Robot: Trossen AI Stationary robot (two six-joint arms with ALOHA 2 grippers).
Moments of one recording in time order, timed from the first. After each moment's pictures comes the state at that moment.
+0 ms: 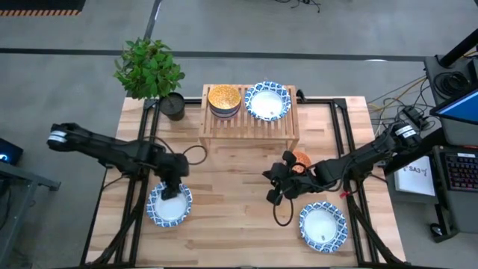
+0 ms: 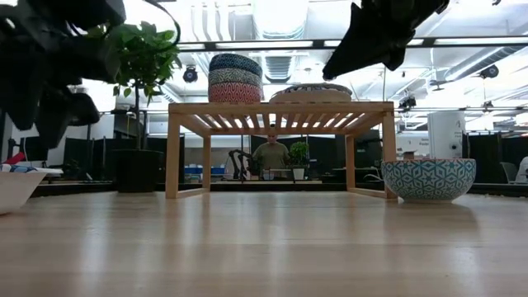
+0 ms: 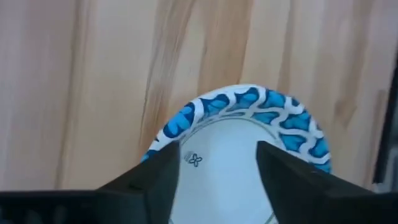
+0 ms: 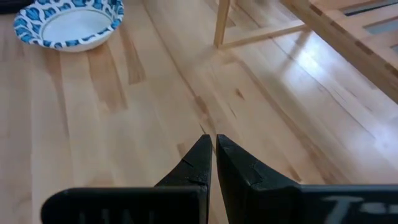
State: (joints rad) left arm -0.15 1.00 0.62 -0.81 0.25 -0.38; right arm 0.38 1.45 0.98 -0.30 0.60 0.51
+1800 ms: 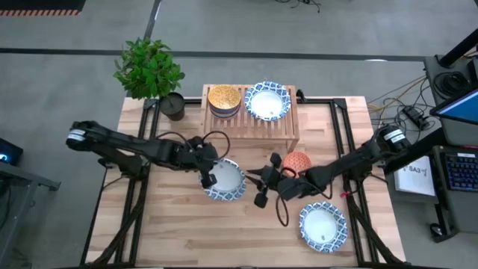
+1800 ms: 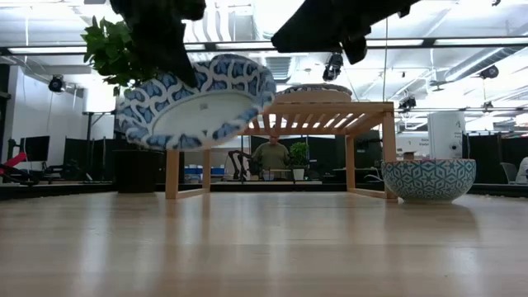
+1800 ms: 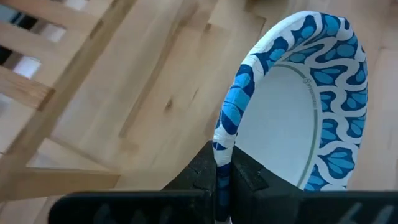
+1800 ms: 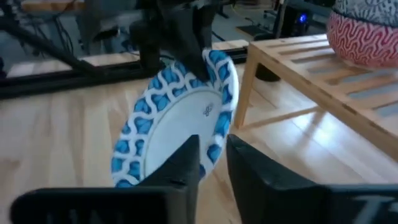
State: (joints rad) left arm -0.18 1.35 1.07 -0.69 -0.36 -0.47; right arm 0.38 1.59 0.93 0.29 0.70 0.25
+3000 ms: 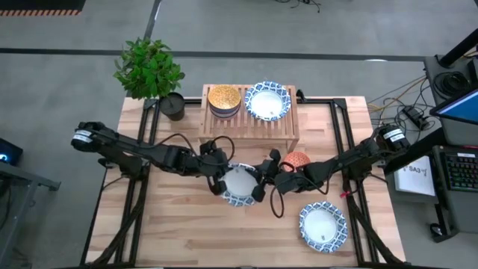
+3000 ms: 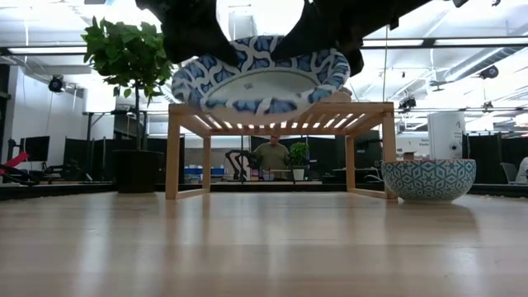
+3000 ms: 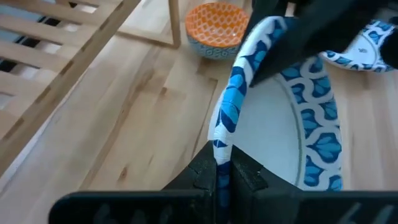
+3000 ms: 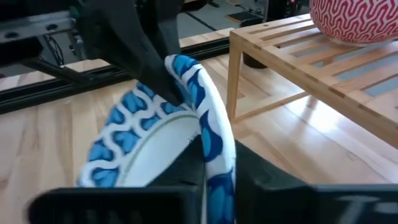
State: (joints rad) left arm -0.21 1.43 1.07 -0.36 -0.36 -0.37; right arm 0.33 1.59 0.93 0.26 0.67 0.34
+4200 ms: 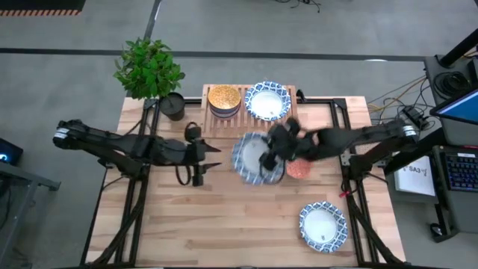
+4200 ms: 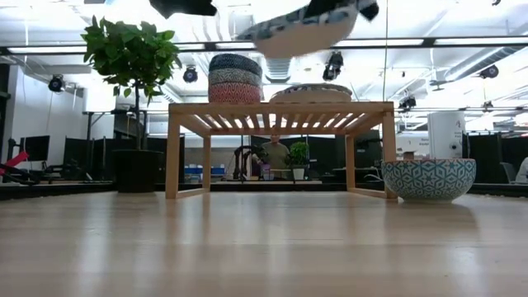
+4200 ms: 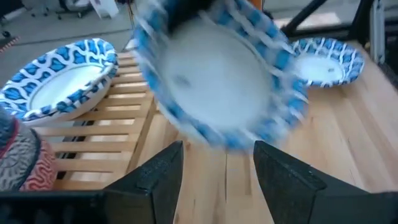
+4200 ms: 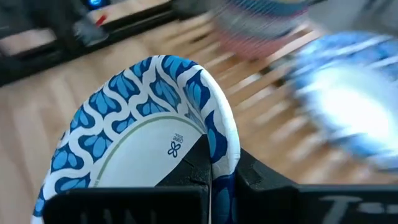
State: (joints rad) left arm -0.22 1.14 1.01 -0.34 -0.36 0.01; right arm 0.16 1.46 1.44 -0.73 0.59 0.51
